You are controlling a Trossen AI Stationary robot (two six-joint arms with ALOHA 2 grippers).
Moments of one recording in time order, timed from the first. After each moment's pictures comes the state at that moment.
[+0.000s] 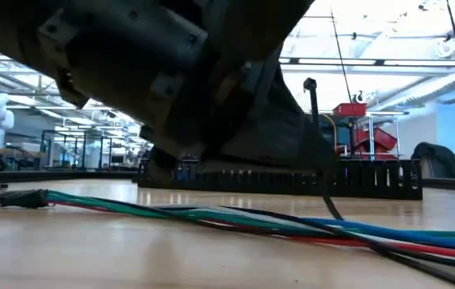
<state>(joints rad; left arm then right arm) -0.61 2.24 1.28 0.40 -0.75 -0.72 1.02 2.12 1.30 -0.01 0.65 0.25</state>
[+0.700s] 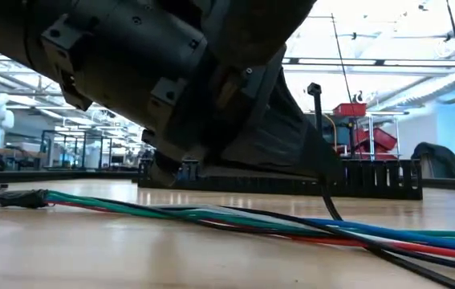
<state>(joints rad) -0.61 2.24 1.28 0.40 -0.73 -0.72 1.01 2.23 1.33 0.14 0.66 0.20</state>
